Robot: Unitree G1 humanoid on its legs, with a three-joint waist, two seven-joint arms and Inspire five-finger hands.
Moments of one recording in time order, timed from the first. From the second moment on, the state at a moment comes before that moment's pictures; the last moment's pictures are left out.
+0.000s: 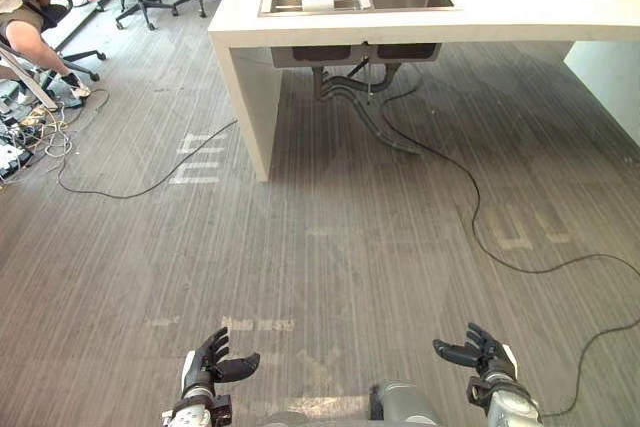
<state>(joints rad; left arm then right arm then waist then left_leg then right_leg) 0.17 0.14 0.13 0.72 -0.14 -0.11 0.08 0.04 -0.20 -0.30 0.85 0.10 -0.05 -0.04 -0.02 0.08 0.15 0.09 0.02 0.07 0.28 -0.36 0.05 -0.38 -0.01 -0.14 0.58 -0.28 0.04</state>
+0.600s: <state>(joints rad) 0.14 0.06 0.14 0.57 -0.18 -0.11 0.10 0.00 -0.16 -0.27 0.75 0.19 -0.07 -0.07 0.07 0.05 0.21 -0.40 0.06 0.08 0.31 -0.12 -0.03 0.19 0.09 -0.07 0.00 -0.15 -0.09</state>
